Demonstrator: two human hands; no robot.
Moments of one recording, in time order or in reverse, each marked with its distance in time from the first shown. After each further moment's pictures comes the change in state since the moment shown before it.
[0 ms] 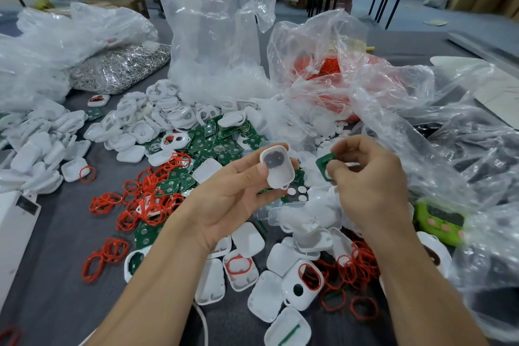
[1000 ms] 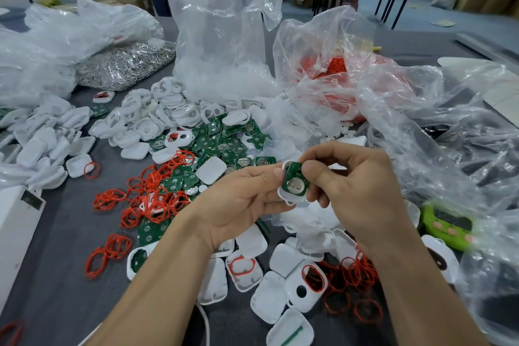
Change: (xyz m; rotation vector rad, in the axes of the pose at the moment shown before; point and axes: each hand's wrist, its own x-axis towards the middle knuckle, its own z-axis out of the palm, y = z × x) left_hand 0.001 -0.002 0.007 0.121 0.008 -0.109; right_hand -0.014 -0.023 0.000 0.294 -0.320 -0.146
